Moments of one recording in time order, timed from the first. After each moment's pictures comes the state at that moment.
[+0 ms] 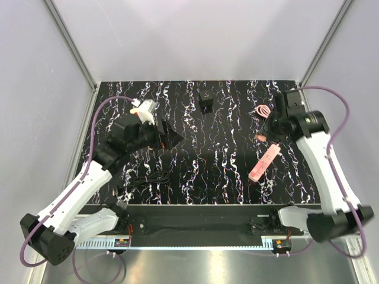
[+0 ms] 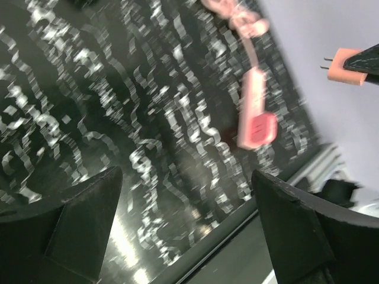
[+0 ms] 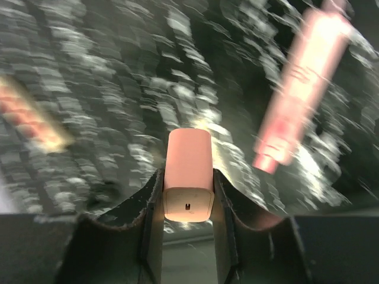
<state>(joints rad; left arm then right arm) -0.54 1.00 0.99 -0.38 0.24 -0.53 0.26 1.19 1.47 -1.12 0.11 0.75</state>
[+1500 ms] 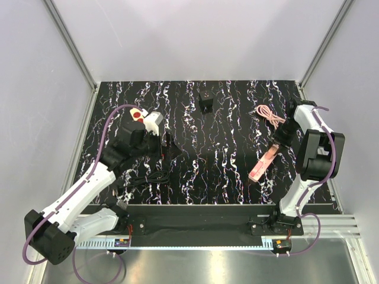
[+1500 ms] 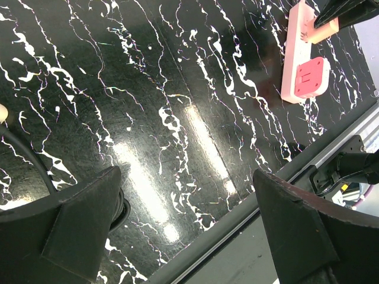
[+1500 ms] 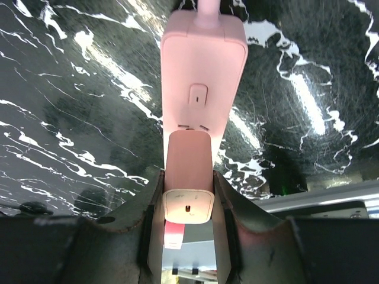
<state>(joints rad) -0.54 1.00 0.87 -0.44 0.26 -0.39 -0.17 1.85 1.41 -1.15 -0.10 0.43</state>
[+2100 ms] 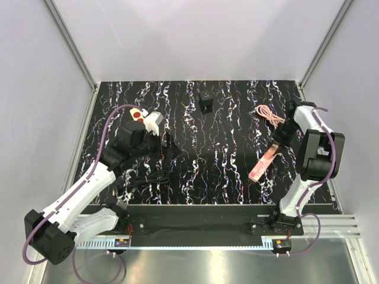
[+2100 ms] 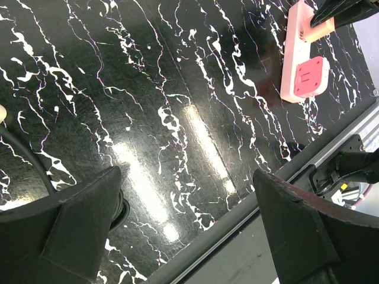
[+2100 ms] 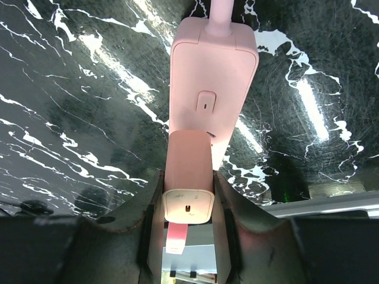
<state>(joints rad) -0.54 1.00 0.87 -0.44 0.27 -0.39 -0.17 1.85 1.40 -1.12 -0.12 0.42</state>
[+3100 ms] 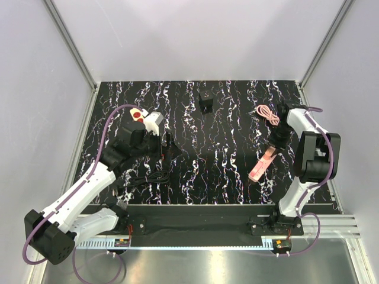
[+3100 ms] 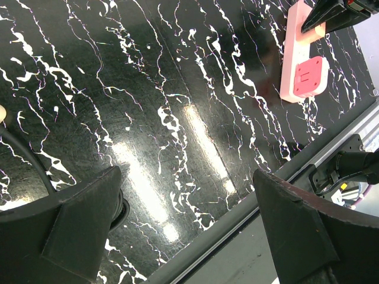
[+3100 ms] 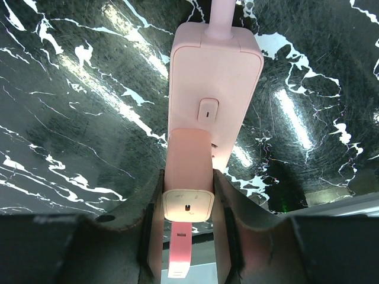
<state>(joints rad) -0.54 1.00 0.87 -0.44 0.27 -0.39 -0.10 1.84 1.31 -1.03 0.00 0.49</state>
